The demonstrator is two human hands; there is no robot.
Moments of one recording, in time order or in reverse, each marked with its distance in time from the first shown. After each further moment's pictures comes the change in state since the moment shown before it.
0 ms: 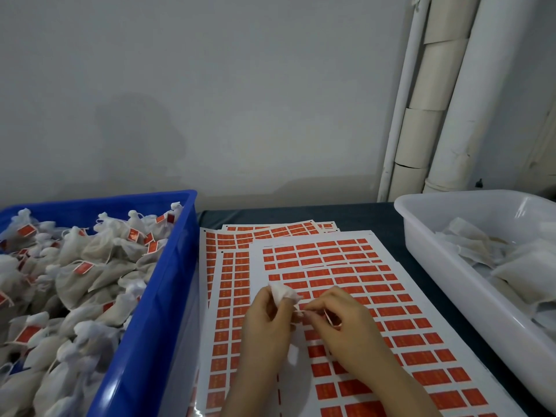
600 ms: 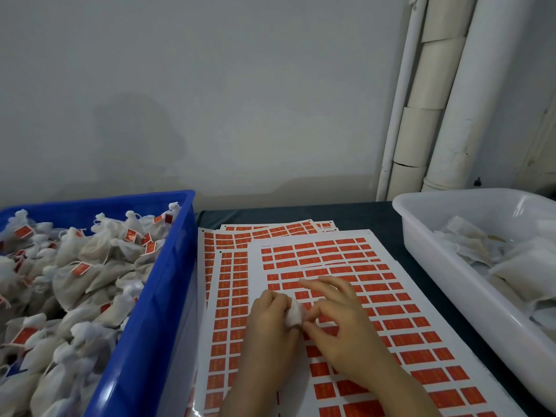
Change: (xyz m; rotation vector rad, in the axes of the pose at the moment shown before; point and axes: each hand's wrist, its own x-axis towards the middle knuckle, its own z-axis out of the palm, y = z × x) left_hand 0.002 -0.016 0.001 0.512 -0.081 0.310; right_hand -0.004 0.002 -0.001 -0.148 -0.049 -0.101
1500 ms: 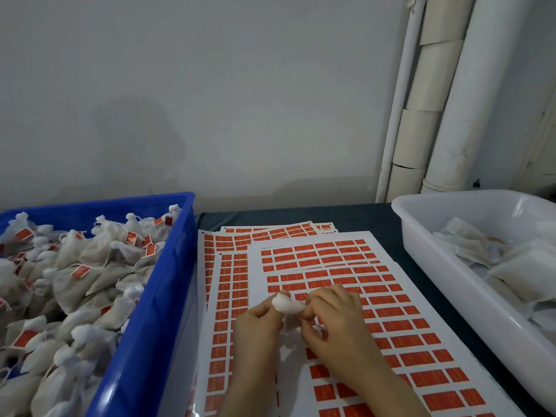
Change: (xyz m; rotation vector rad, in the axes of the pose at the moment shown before) left_hand 0.004 0.014 -0.012 -0.668 0.074 -0.612; right_hand 0.002 -0.018 0.001 -0.205 0.153 -0.065
